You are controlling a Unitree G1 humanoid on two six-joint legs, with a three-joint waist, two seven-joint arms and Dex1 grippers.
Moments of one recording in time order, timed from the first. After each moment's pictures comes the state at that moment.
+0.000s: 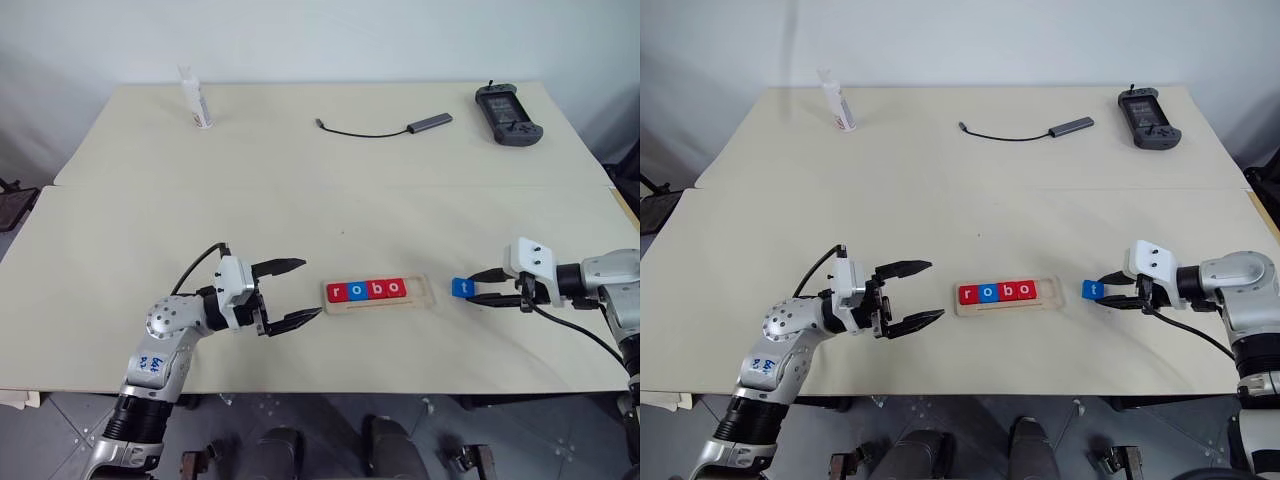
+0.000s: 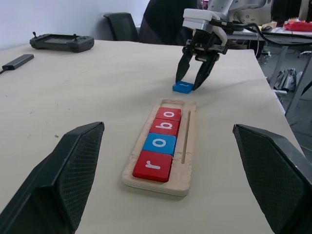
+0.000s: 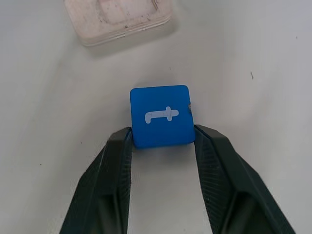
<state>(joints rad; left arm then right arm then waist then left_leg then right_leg) -0.25 0.44 -0.04 -0.07 -0.42 0.03 -0.99 -0.58 -0.92 0.07 0.63 0.14 -0.13 1.42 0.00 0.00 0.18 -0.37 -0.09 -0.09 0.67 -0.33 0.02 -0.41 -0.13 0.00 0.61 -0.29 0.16</state>
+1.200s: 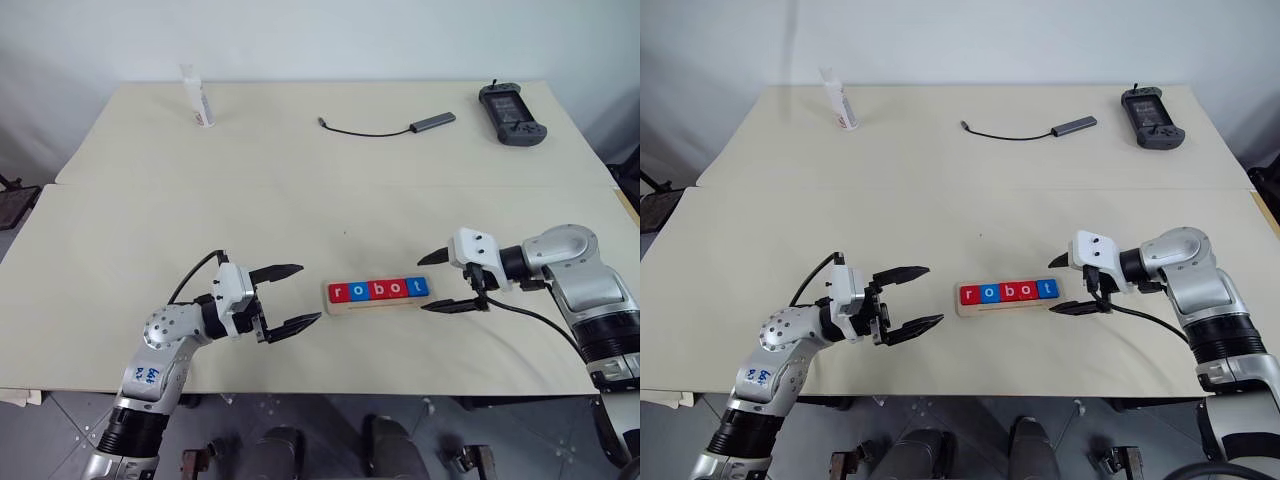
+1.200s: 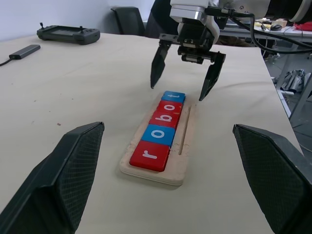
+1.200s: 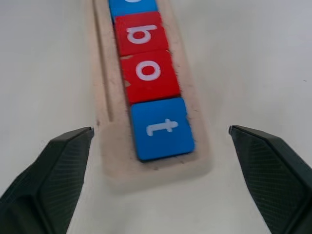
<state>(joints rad) -0.19 0.44 -0.04 -0.13 -0.42 0.04 -0.95 -0.66 -0.84 0.18 0.37 0.10 0.06 1.43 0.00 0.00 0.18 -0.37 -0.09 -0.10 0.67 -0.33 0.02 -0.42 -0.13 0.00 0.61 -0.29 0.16</state>
